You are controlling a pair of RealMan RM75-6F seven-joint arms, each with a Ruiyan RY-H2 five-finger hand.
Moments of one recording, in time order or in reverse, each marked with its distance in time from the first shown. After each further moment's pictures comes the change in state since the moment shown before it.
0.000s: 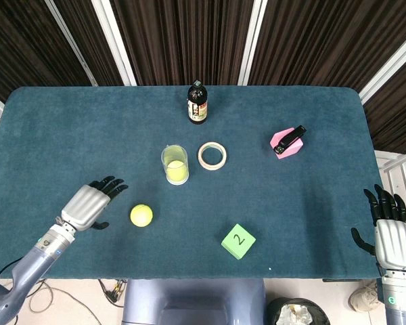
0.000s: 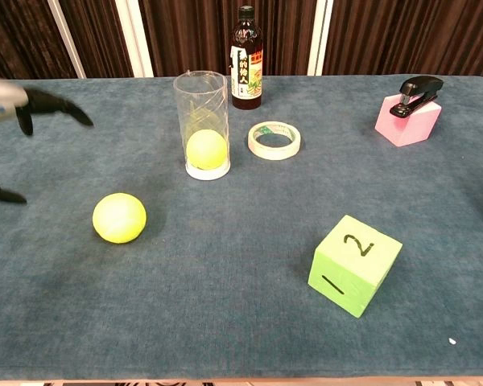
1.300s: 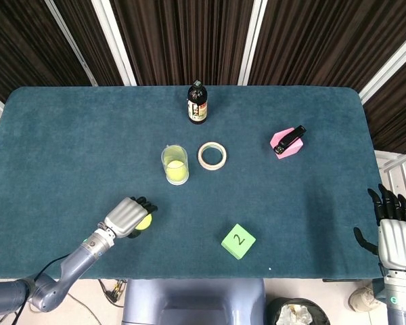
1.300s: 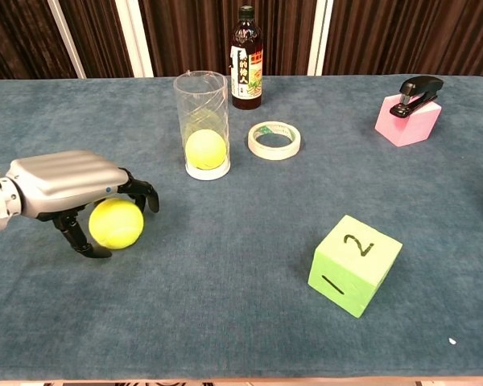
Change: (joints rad) left arm -0.035 -0.291 -0.080 0.183 -0.050 -0.184 0.145; right arm -0.003 0.003 0.007 -0.001 0.015 0.000 0.009
